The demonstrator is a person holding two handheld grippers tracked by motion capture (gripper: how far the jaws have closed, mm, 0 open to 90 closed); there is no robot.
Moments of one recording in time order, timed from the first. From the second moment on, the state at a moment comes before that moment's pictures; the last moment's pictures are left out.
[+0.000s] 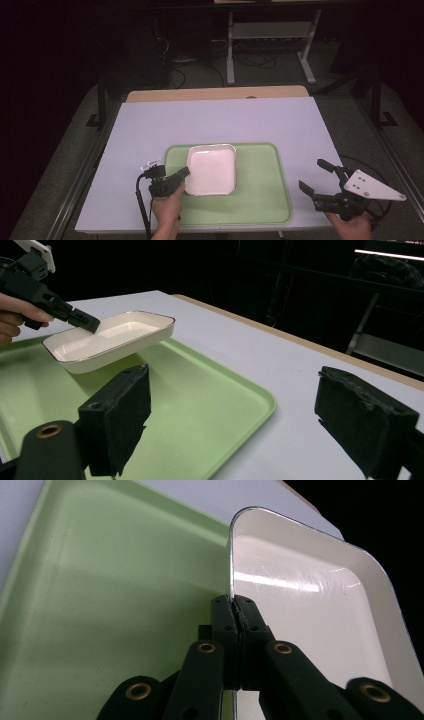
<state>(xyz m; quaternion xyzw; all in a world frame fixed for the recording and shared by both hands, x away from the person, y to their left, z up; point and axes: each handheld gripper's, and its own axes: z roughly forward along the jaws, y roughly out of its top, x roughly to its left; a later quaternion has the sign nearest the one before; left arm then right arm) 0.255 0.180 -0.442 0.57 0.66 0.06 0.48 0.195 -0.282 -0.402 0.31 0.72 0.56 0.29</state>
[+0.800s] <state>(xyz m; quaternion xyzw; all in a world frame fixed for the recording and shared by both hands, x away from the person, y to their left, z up) 0.247 0.162 -0.454 0.59 0.67 0.07 0.44 0.195 -0.281 -0.401 0.30 0.72 0.56 0.28</state>
